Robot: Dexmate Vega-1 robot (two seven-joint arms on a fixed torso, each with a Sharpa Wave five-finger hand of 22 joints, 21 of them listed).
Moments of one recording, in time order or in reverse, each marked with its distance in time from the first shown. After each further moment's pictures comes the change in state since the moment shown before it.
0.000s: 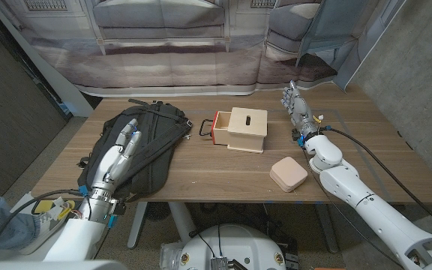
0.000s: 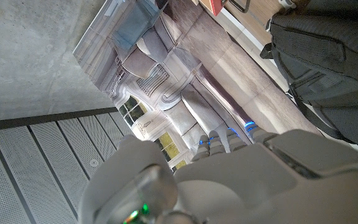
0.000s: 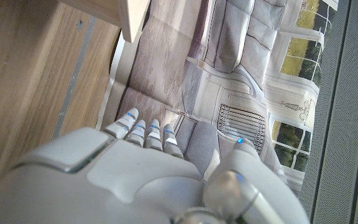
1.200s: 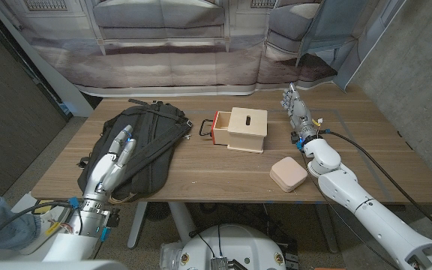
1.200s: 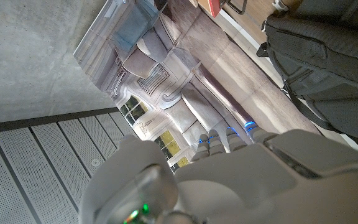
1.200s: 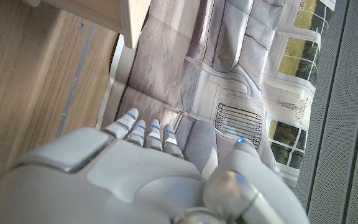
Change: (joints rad) left arm 0.080 -0.073 -0.049 -0.032 0.039 -0.042 -0.024; left_hand 0.004 0.004 -0.007 -0.001 0.000 0.020 -0.002 0.000 0.000 0.013 -0.005 0.000 0.000 0.005 -0.005 0.000 0.000 0.000 0.000 0.000 0.000; right arm -0.029 0.007 0.001 -0.017 -0.026 0.025 -0.031; right_hand 0.000 0.000 0.000 0.000 0.000 0.000 0.000 0.000 0.000 0.009 0.002 0.000 0.000 0.000 0.000 0.000 0.000 0.000 0.000 0.000 0.000
